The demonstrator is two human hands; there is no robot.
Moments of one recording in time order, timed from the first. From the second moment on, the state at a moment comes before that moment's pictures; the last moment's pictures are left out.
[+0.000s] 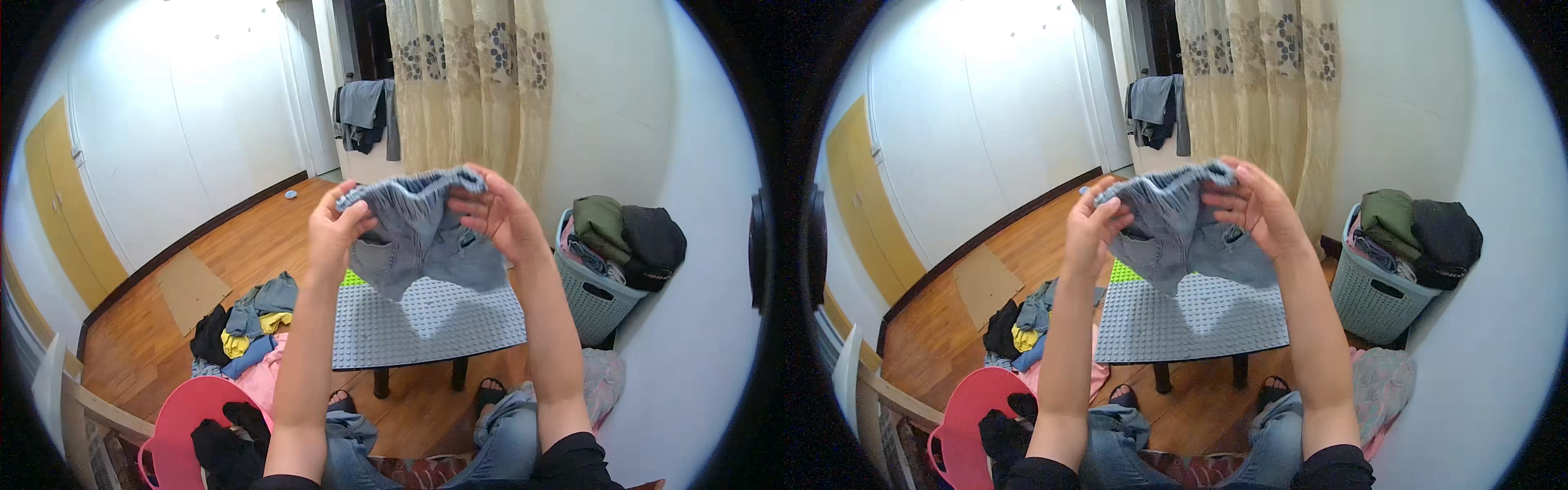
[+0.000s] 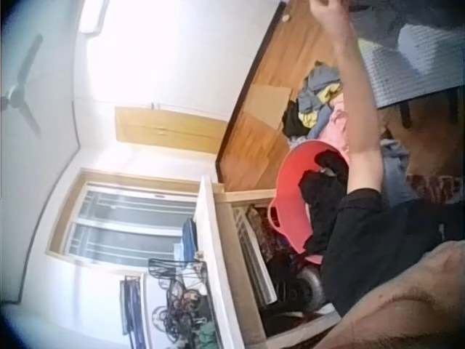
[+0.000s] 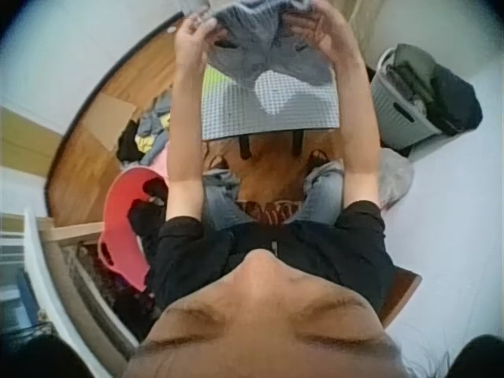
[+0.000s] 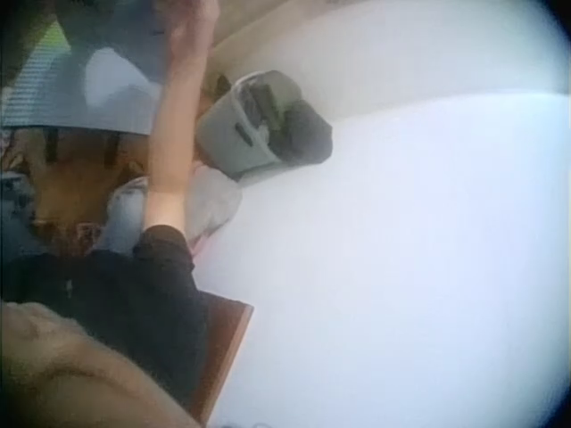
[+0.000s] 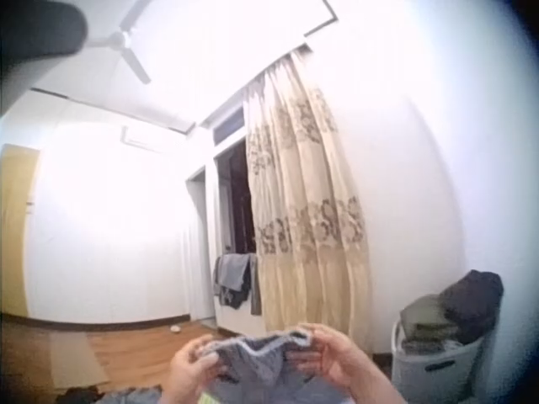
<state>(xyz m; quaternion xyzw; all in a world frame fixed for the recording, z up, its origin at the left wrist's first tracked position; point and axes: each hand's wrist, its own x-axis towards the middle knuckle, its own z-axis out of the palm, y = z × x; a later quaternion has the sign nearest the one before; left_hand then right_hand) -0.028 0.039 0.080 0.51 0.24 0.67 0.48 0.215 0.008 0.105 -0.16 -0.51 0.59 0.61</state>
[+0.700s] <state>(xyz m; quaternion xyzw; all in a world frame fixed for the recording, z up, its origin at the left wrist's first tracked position) -0.039 -0.026 0.130 0.62 0.24 0.75 0.01 0.223 -0.051 0.142 -0.33 -0.63 0.21 0.67</state>
